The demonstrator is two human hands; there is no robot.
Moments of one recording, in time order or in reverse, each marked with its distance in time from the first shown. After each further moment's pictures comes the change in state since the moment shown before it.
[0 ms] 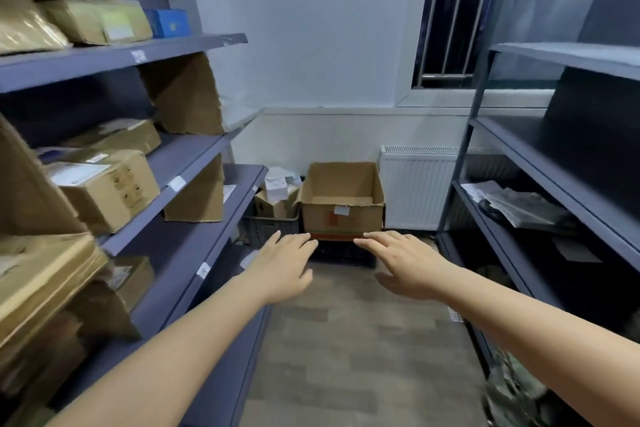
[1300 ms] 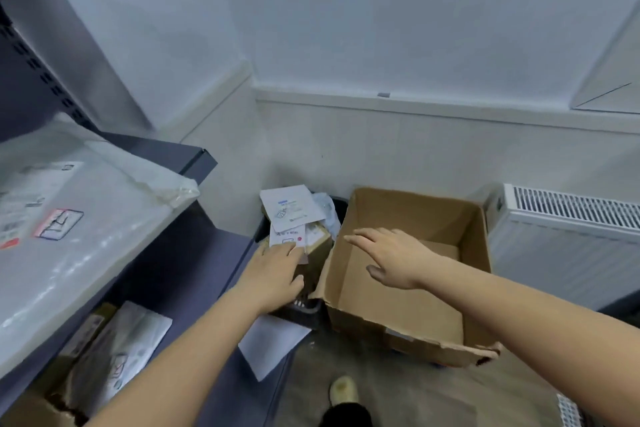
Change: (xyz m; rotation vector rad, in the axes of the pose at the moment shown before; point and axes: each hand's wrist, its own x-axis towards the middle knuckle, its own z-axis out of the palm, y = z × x) left_hand 0.705 -0.393 0.107 -0.123 -0.238 -0.323; right_hand 0.785 0.396 0.141 0.142 -0.202 -0.296
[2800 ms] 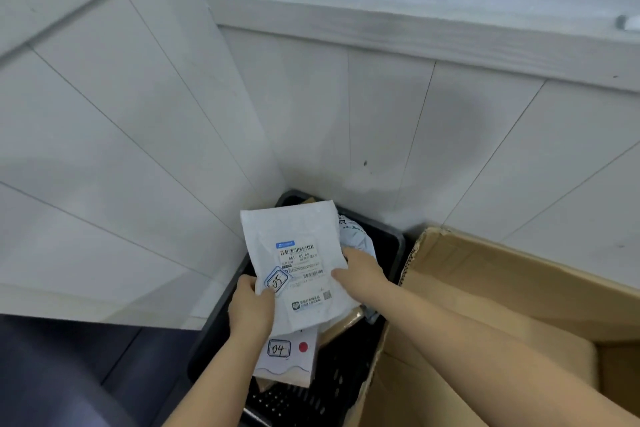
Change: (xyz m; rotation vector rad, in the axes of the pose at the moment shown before) left_hand 0.377 -0.173 0.207 -1.133 0.217 -1.123; right_hand 0.460 0.148 0.223 0.964 -0.181 0.395
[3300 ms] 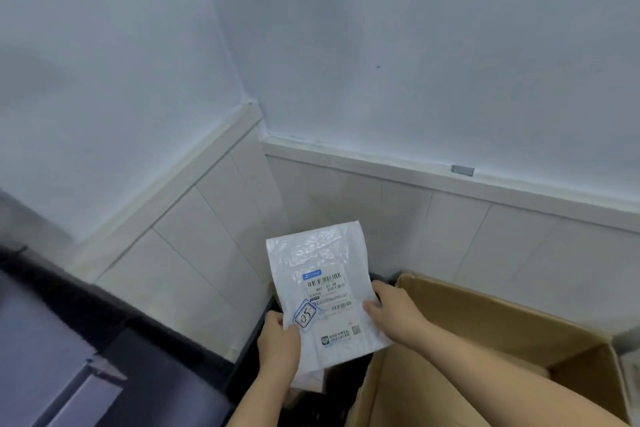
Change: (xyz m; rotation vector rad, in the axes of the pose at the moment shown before) left_hand -0.167 0.070 -0.090 -0.130 -0.059 0.097; right_hand -0.195 -0.073 -0.099 -0.086 0.137 -0.091
